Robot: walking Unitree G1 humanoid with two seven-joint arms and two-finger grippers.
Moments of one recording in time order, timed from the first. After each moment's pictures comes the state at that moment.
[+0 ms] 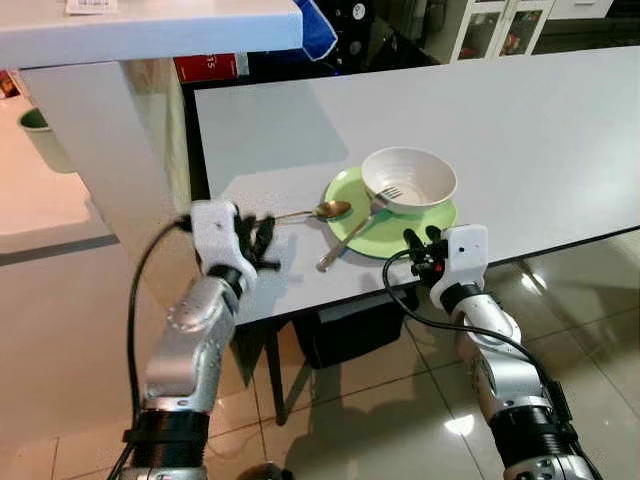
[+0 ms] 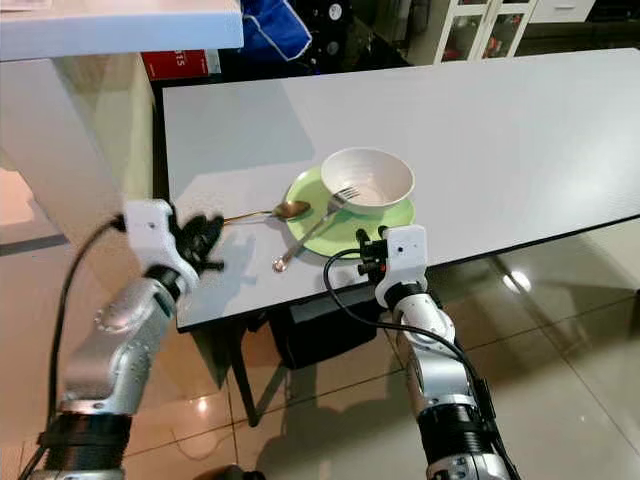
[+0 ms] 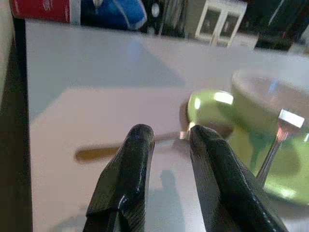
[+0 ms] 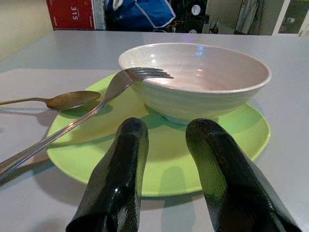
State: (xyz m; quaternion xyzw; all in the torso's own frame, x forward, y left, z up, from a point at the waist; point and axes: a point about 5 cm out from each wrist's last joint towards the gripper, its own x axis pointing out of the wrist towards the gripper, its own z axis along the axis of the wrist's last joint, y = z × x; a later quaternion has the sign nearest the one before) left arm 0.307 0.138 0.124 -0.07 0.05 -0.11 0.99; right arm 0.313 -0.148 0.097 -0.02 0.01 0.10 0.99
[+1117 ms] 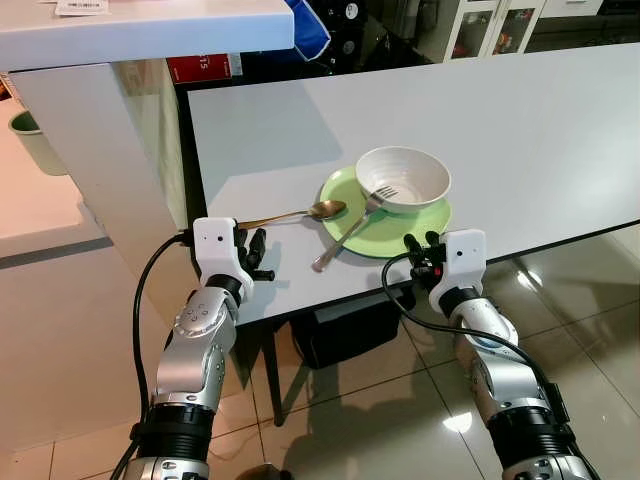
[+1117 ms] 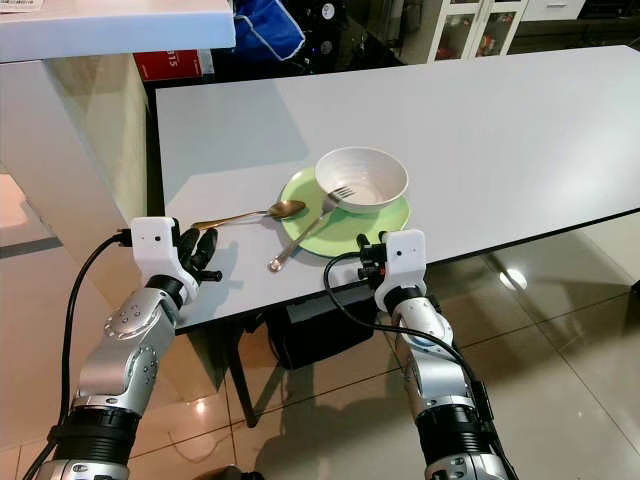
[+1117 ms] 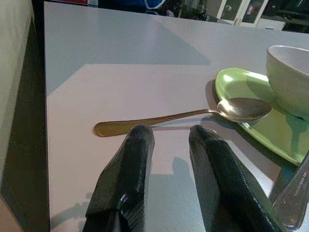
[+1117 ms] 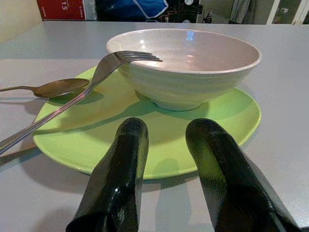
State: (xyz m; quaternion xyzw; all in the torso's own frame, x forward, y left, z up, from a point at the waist) left arm 0.313 0.145 0.108 -0.06 0.06 -0.06 0.99; right arm 0.312 -0.148 0.089 -0.02 0.03 0.10 0.99
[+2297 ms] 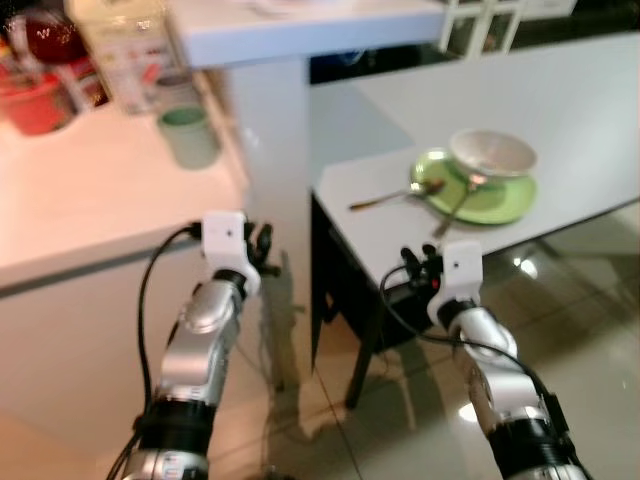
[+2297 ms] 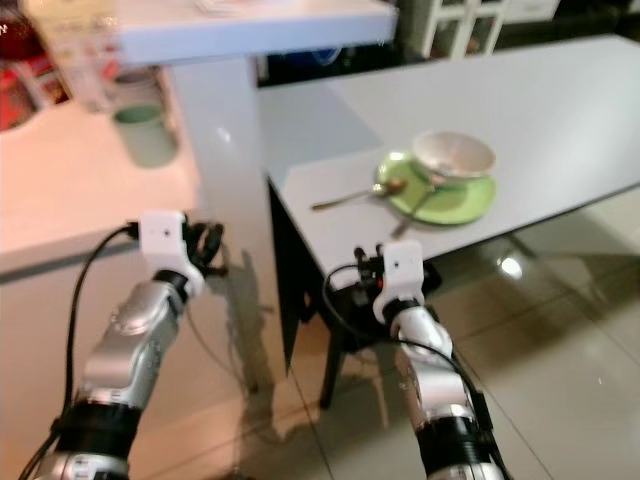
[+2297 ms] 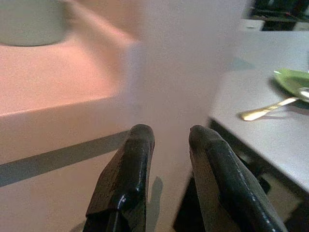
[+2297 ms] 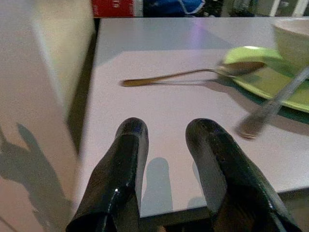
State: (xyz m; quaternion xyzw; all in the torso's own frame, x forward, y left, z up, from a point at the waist) left arm 0.318 0.142 0.115 -0.03 0.04 -0.07 1.00; right arm 0.303 -0.145 0.078 -0.01 0.04 0.11 0.99
